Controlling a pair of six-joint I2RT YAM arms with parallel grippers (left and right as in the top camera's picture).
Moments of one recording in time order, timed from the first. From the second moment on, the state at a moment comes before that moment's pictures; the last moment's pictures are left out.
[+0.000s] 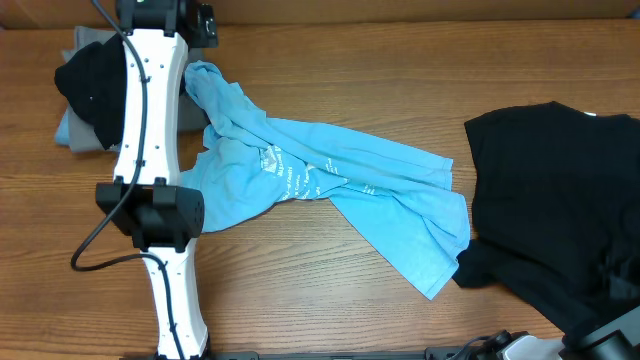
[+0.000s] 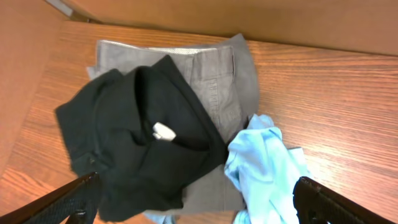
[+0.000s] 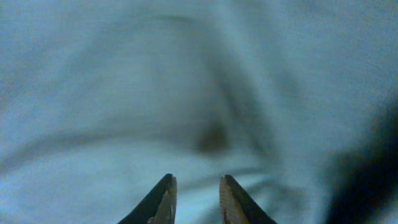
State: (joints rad) left arm -0.06 2.33 2.65 -1.29 -0.42 -0.16; right arm -1.02 1.57 0.92 -0.71 -0.17 0.66
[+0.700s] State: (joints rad) left arm -0.06 2.27 2.65 -1.54 -0.22 -0.16; right arm -0.30 1.67 1.03 -0.88 -0.26 0.57
